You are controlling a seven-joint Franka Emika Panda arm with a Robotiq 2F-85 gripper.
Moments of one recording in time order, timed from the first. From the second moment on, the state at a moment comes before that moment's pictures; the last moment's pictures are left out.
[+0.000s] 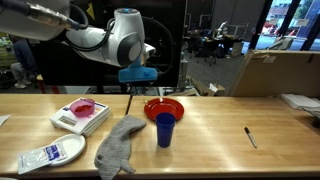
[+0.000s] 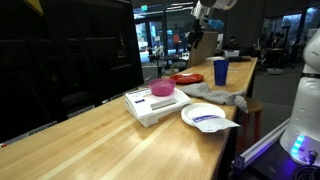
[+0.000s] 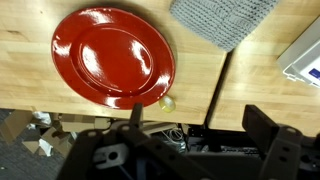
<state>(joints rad) 0.13 -0.39 -0.08 -2.42 0.06 2.43 -0.43</state>
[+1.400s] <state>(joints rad) 0.12 0.08 -0.02 -2.08 0.36 2.43 -1.22</state>
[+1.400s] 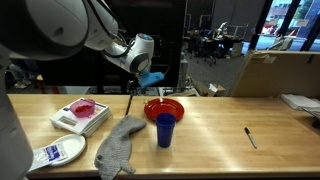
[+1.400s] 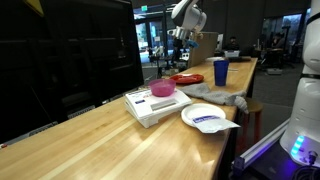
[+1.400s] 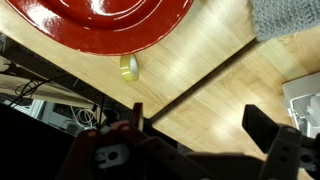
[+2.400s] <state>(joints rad) 0.02 0.29 0.09 -1.85 0.34 2.31 -1.36</state>
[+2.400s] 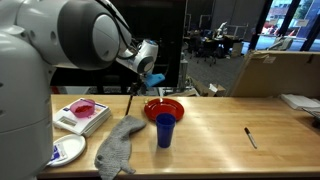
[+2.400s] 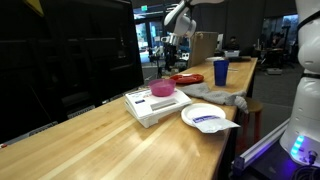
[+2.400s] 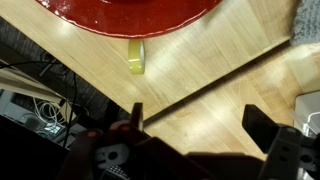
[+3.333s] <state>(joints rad) -0.02 0.49 0.11 -1.63 0.30 2.24 -1.36</state>
